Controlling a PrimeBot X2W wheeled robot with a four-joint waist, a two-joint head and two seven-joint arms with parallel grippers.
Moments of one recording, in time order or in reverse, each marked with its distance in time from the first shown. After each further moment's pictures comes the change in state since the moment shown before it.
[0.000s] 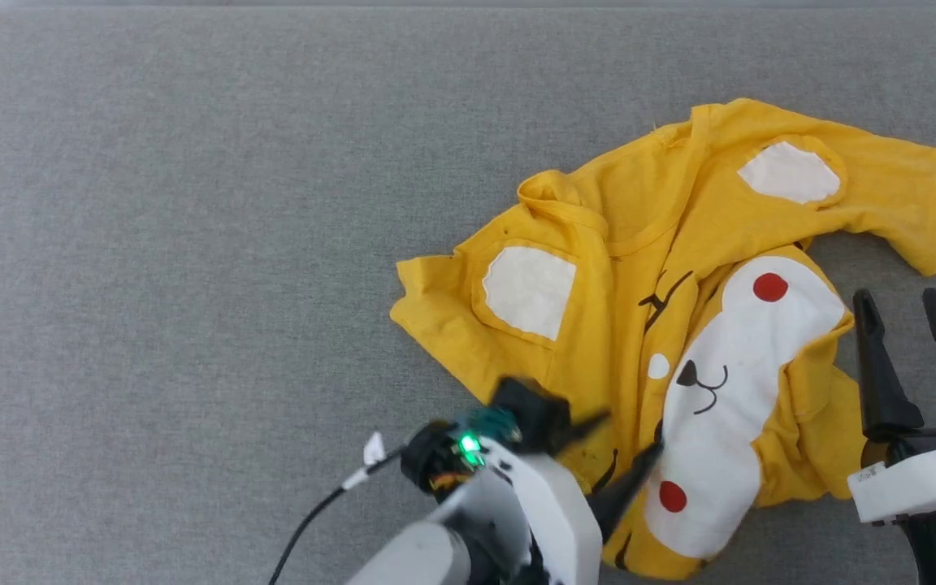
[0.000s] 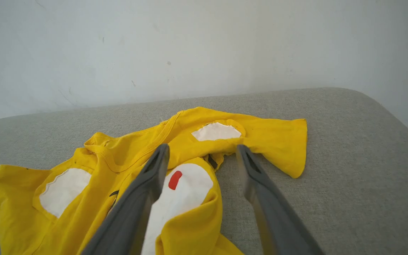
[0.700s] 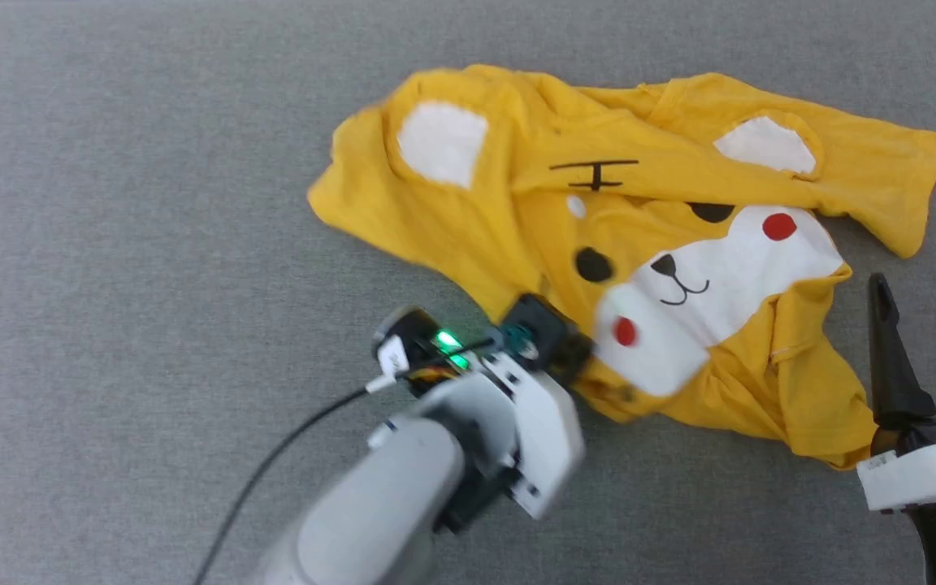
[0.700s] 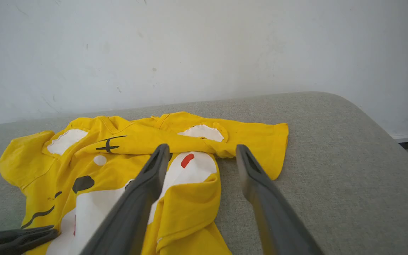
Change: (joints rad) left arm -0.263 0.017 0.012 0.248 0.204 -0.099 -0.016; right arm -0.023 0.000 -0.013 0.006 0.000 0.000 -0.028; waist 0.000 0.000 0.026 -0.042
